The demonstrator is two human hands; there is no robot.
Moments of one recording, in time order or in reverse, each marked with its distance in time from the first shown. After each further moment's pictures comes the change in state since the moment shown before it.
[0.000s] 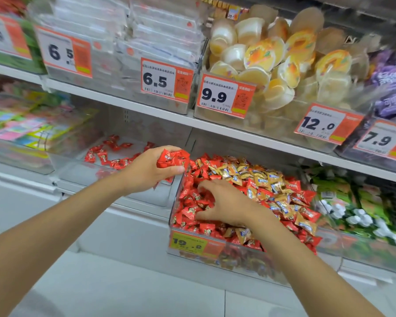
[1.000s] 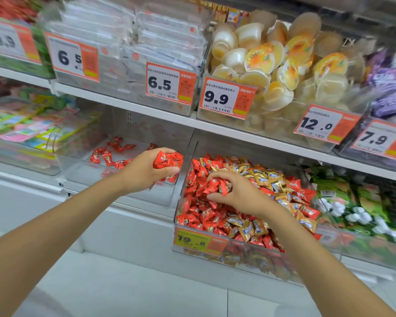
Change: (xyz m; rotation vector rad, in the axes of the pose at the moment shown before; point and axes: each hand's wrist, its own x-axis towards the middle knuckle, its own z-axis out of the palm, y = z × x) left_hand -0.007 -0.011 -0.013 0.061 0.016 -0.034; right_hand -0.013 0.008 -0.020 0.375 0.165 -0.034
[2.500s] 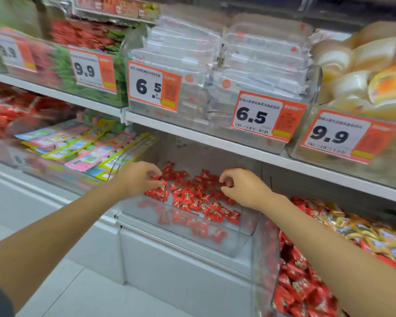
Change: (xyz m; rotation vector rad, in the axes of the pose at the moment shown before) left_hand 0.047 -0.157 -0.157 0.502 0.150 -0.240; right_hand 0.198 -0.062 0.068 -0.362 0.009 -0.033
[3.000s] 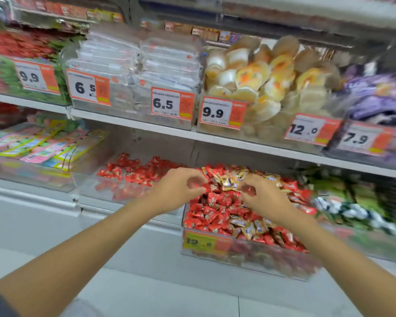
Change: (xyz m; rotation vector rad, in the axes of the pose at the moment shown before) left_hand -0.135 0.236 0.066 -0.269 -0.086 0.471; right_hand -0.236 0.088 -0.065 0.035 0.233 0.131
